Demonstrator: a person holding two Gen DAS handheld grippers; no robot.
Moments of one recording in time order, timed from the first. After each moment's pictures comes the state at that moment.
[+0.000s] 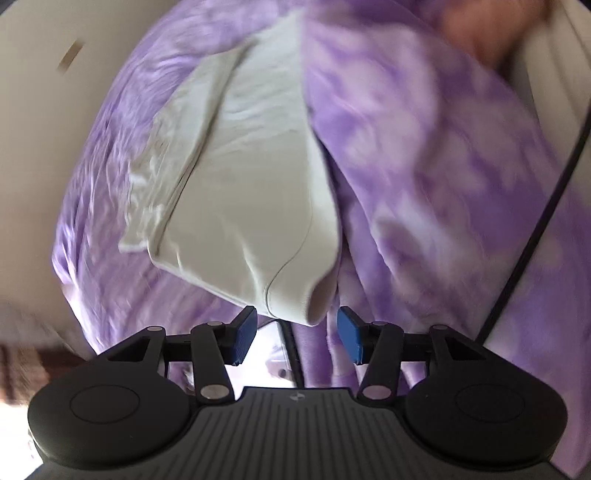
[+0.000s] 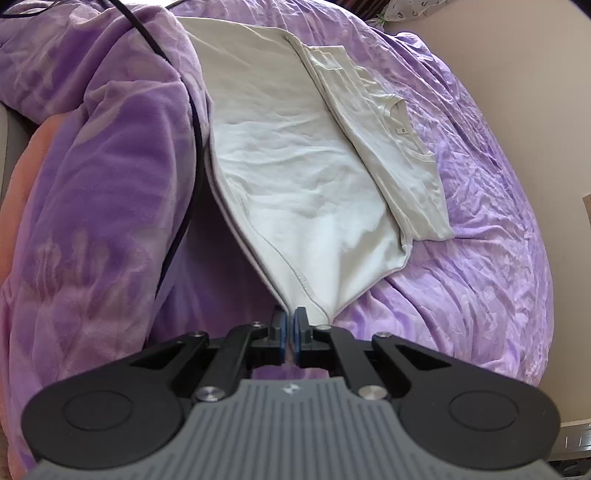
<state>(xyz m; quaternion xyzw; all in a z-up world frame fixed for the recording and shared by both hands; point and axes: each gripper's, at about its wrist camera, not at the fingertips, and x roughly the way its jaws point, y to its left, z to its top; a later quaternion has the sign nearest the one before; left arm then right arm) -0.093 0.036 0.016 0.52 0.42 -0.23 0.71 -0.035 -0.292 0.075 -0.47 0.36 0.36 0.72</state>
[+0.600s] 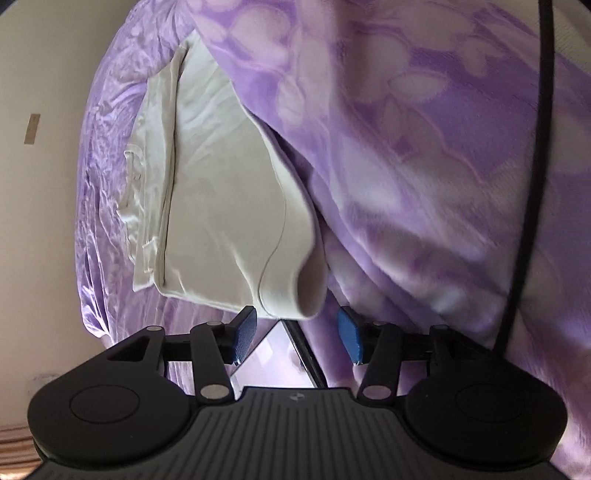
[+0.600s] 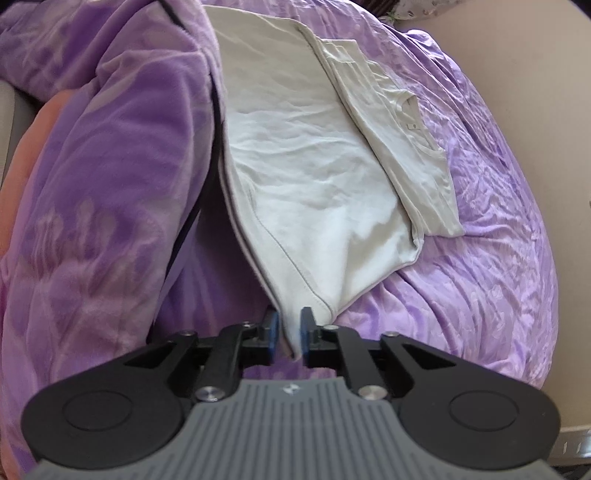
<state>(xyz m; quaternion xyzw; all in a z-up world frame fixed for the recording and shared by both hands) -0.102 0.033 -0.022 0.63 0.38 -0.24 0.63 -0.039 -0.296 0.060 -0.48 0.36 0.37 0.71</state>
